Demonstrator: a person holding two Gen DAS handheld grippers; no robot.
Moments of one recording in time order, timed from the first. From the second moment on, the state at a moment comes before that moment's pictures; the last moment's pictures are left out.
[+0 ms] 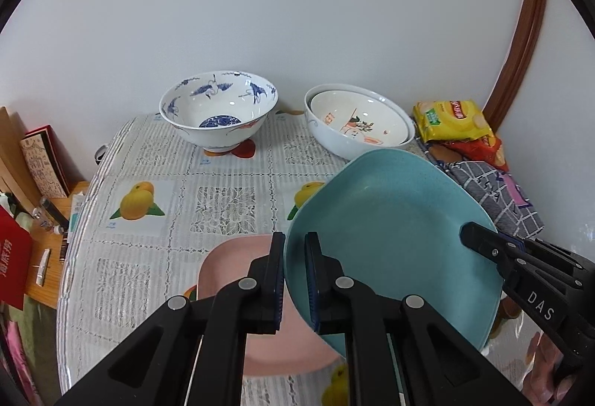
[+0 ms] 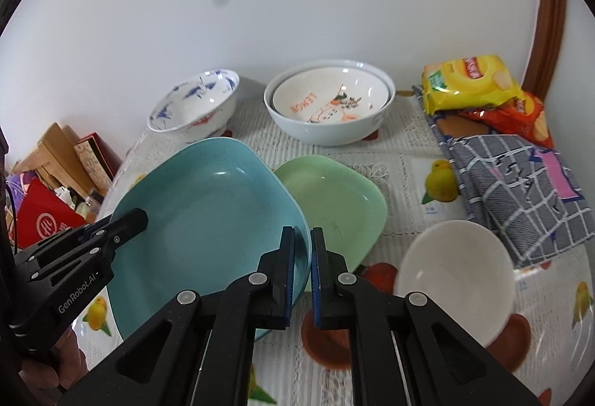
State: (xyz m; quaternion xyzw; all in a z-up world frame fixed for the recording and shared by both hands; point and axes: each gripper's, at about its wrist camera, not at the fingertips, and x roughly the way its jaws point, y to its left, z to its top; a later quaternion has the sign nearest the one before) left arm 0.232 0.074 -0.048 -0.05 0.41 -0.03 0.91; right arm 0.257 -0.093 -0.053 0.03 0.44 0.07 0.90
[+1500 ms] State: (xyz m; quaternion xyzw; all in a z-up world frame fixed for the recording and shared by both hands) left arm 0.156 0.097 -0.015 -0.06 0.38 -0.01 0.92; right arm 0.189 -0.074 -0.021 0.04 0.41 0.10 0.91
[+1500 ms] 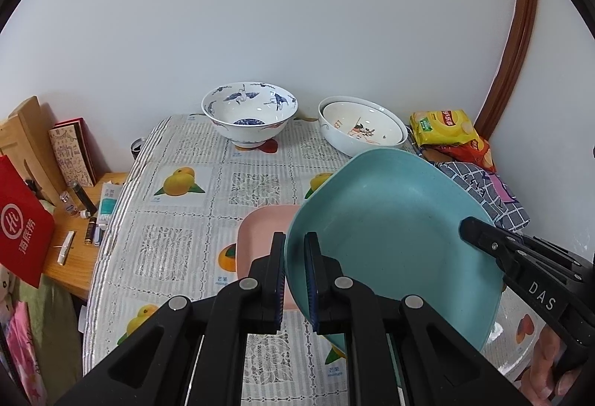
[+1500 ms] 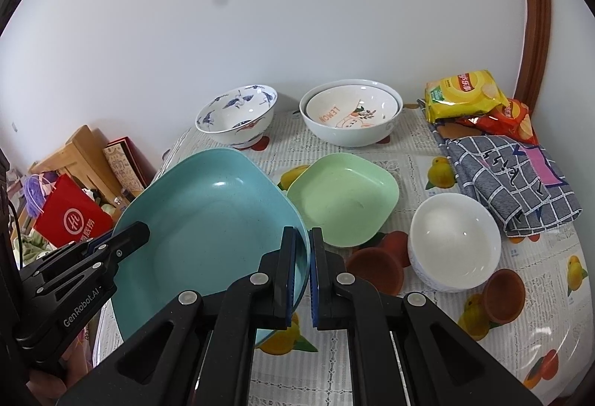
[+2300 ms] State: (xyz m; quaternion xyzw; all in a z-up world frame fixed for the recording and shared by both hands) left arm 0.161 0.133 -0.054 -0.07 0.42 0.03 0.90; right arm 0.209 -0.034 -0.059 0.02 0.45 0.13 0.88
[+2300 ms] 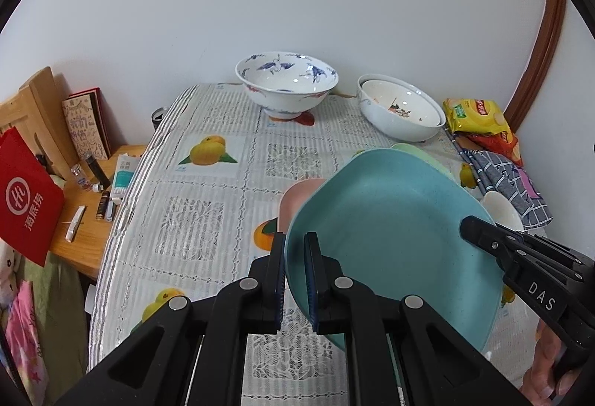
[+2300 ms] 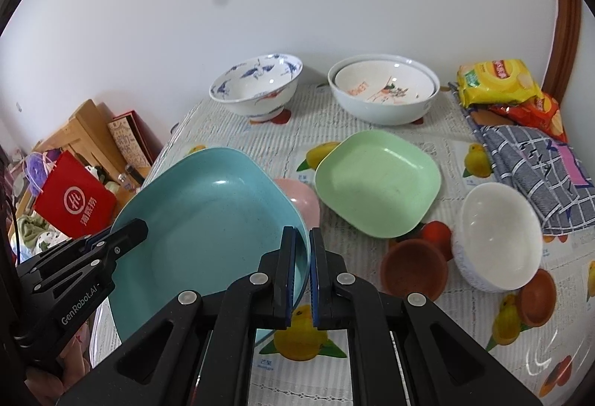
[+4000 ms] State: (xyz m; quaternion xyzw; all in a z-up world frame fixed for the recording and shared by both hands) left arm 0.222 0.145 -0.133 -0.10 0.50 0.04 0.86; right arm 0.315 0.005 -0.143 -0.07 0.50 0.15 0.85
